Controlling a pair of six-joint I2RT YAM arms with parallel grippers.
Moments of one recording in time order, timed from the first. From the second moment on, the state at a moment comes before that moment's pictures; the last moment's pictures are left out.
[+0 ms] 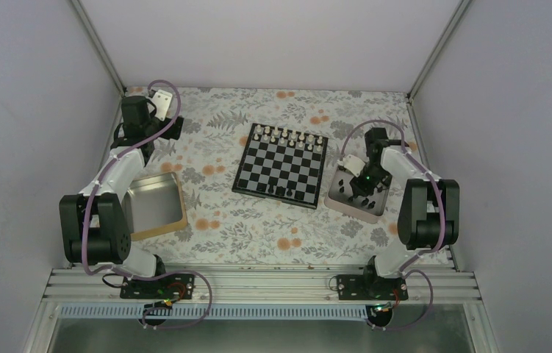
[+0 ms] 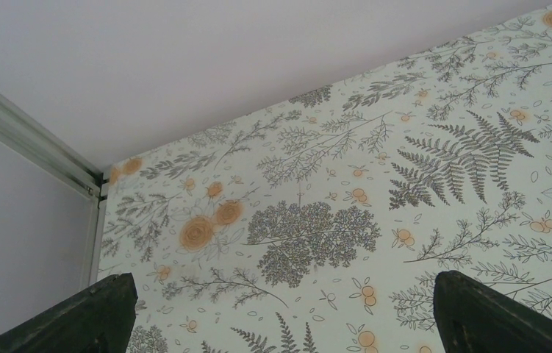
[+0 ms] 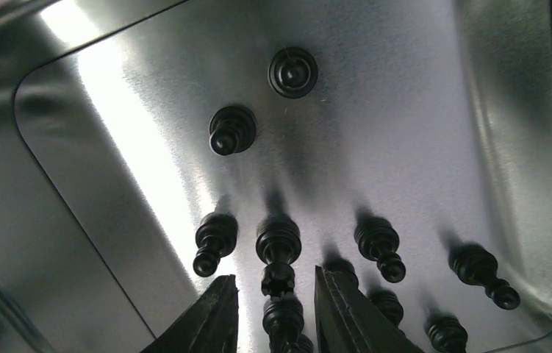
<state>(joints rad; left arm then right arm) 0.06 1.50 1.05 -0.04 0.11 0.33 0.01 1.64 1.08 -0.91 -0.07 -0.82</state>
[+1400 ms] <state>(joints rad) 0.06 1.50 1.05 -0.04 0.11 0.33 0.22 1.61 1.37 -1.10 -0.07 -0.81</state>
